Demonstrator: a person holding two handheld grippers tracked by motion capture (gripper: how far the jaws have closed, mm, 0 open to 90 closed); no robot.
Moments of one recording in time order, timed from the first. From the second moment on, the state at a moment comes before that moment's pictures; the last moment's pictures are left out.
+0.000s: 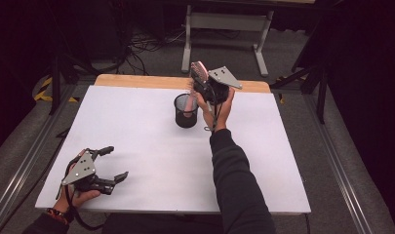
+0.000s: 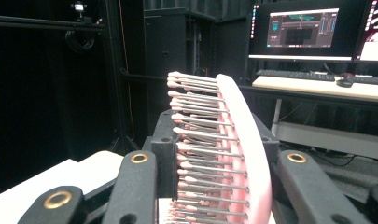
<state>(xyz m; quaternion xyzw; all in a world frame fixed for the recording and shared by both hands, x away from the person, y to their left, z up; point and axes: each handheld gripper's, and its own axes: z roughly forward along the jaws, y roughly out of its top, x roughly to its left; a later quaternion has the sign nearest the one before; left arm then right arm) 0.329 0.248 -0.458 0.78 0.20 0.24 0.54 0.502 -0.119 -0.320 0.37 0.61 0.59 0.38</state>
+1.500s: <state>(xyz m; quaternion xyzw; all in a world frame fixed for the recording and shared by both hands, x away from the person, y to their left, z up) 0.330 0.248 -0.459 0.78 0.20 0.24 0.54 0.502 -0.121 -0.359 0.38 0.63 0.57 0.35</state>
